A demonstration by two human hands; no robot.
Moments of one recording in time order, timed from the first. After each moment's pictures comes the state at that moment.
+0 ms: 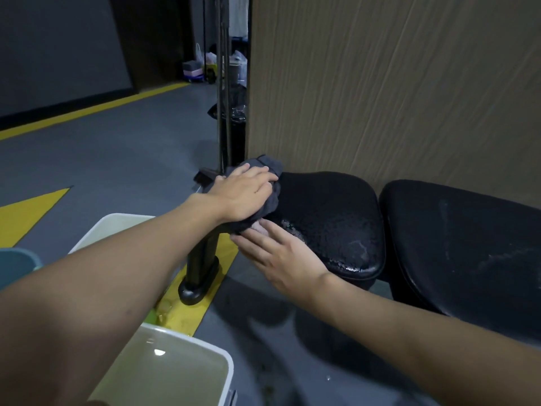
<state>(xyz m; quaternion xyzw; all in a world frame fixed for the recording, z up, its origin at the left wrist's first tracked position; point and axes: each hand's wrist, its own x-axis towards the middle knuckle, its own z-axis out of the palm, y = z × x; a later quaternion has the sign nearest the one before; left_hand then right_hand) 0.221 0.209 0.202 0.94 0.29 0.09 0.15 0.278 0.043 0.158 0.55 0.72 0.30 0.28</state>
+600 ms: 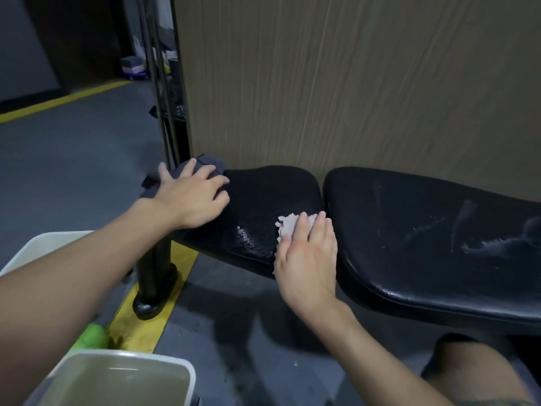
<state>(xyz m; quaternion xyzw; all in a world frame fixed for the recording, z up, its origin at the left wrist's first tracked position) 0.239 0.191 0.209 0.96 0.28 0.04 -0.01 0.302 -0.021 0.145 0.91 0.29 0.14 -0.26</state>
